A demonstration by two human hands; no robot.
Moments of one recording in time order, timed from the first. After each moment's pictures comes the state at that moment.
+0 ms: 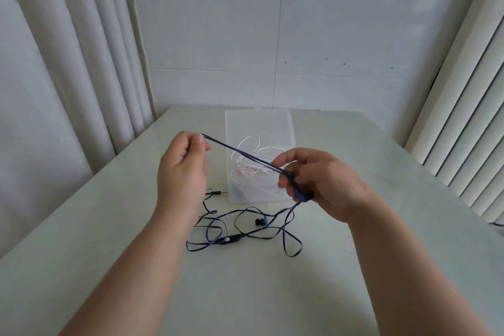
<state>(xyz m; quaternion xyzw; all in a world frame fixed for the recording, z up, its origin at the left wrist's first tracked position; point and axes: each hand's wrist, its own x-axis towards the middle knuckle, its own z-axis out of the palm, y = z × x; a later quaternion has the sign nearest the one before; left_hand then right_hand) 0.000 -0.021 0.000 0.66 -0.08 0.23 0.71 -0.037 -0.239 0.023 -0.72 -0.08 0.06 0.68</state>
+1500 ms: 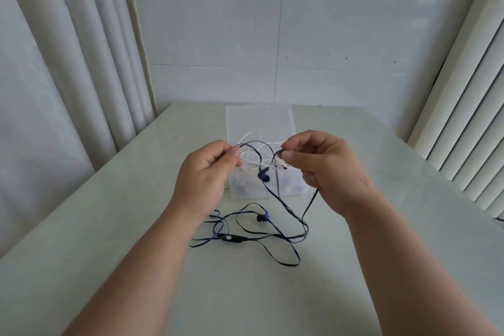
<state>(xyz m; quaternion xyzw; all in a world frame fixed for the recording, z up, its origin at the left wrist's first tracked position) -0.012 -0.028 0.001 0.75 -0.18 0.17 0.61 -0.044 -0.226 0.033 -0.67 -0.09 -0.08 0.74</state>
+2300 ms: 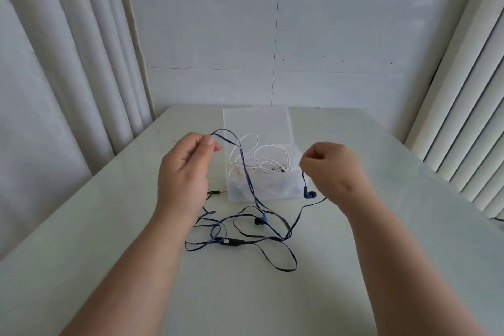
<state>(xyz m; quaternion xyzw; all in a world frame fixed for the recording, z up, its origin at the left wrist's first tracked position) -0.003 -0.020 0.000 0.68 -0.14 0.24 0.68 -0.040 -0.240 0.032 -0.89 0.12 -0.13 0.42</state>
